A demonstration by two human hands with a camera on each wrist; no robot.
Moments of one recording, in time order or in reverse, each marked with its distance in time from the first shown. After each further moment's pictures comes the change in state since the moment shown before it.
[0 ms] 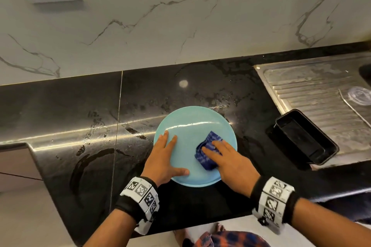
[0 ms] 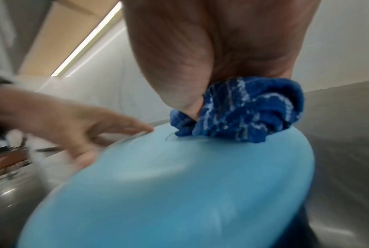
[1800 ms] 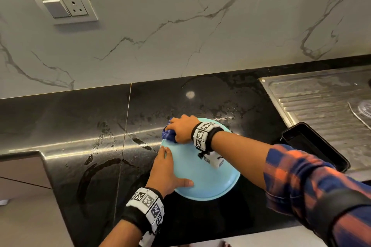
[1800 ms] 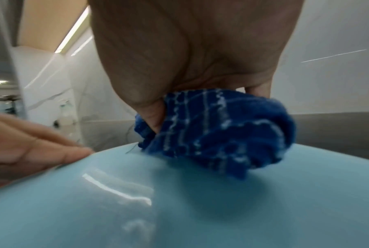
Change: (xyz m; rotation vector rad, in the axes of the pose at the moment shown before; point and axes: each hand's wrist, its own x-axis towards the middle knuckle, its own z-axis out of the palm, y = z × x) left_hand 0.003 0.011 -0.008 0.006 -0.012 -0.201; right_hand 0.205 -0.074 -0.053 -0.256 -0.297 -0.182
